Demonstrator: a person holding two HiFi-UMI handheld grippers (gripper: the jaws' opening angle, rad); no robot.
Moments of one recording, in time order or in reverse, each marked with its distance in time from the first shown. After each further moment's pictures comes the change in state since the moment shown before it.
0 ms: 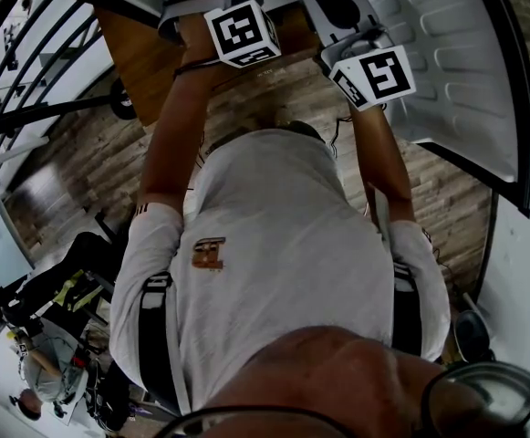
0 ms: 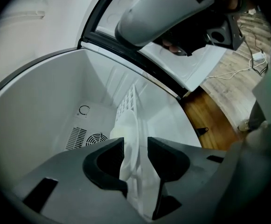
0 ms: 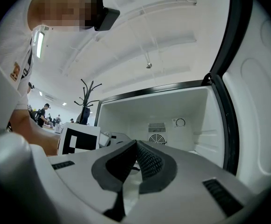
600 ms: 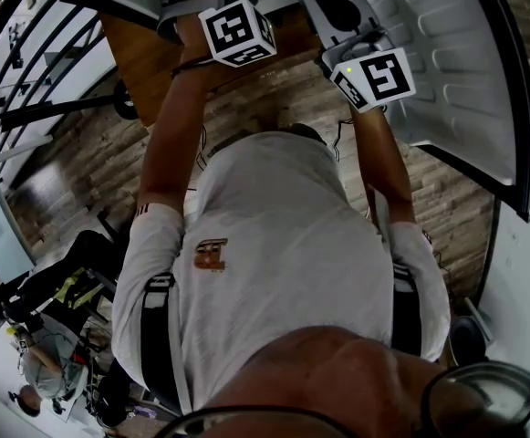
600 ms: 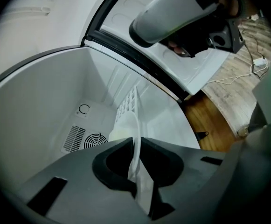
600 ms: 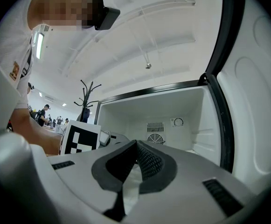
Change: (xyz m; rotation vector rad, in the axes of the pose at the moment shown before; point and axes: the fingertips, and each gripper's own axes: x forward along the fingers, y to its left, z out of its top) left arm 0.004 0.004 0.000 -0.043 -0.017 -0.007; right arm -0.005 -0.007 -0.002 0.006 -0.003 0.001
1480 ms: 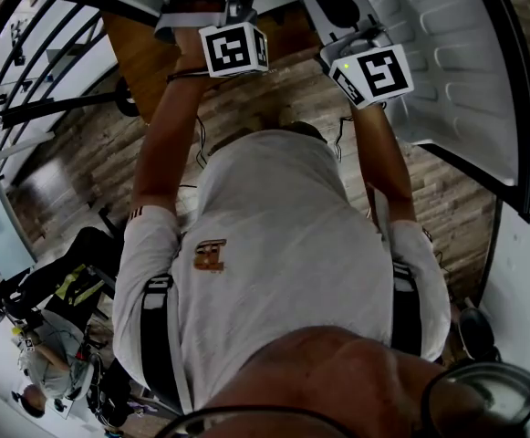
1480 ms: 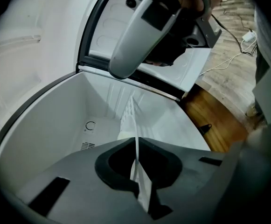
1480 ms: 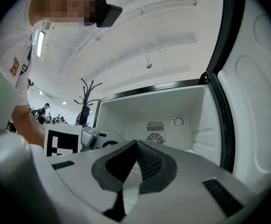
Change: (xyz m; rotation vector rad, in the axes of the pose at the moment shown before) left arm -0.022 -0.012 0.011 0.174 -0.093 0.105; right arm 0.001 0.003 -0.010 -0.016 0.007 -0.003
